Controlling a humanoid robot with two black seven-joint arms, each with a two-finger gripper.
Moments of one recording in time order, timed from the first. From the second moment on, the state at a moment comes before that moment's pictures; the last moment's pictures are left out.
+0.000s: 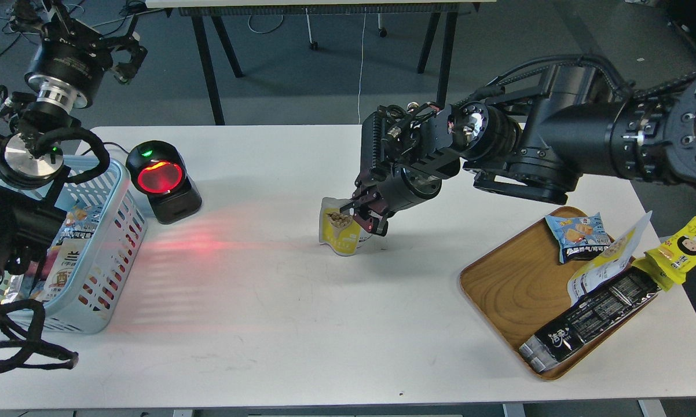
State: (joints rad) left arm -0.85 0.36 -1.13 -0.56 -0.01 -0.49 -0.12; right arm 1.71 0.00 -0.83 0.95 -1.48 -0.08 0.49
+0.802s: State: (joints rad) left arm -0.94 0.53 -0.89 -0.77 0.09 -0.49 -0.08; right arm 1.64 -0.57 -0.38 1.20 -1.17 -0.08 0.49
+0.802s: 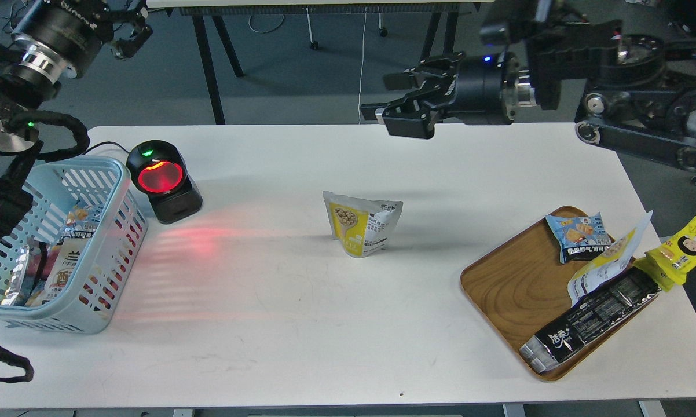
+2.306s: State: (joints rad) left arm -1.04 0.37 -0.34 -1.33 2.18 -0.44 -0.27; right arm 0.99 -0.56 0.27 0.74 0.28 0.16 0.49
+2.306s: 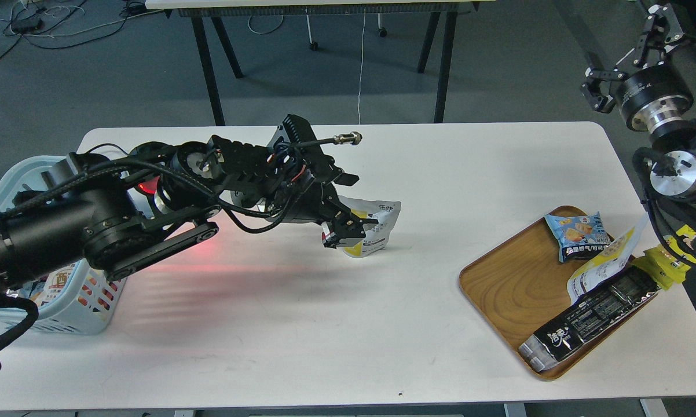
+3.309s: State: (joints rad) left arm -1.00 0.38 -0.35 -1.26 2.18 -0.40 -0.27; right arm 1.01 -0.53 0.30 0.73 0.28 0.16 0.49
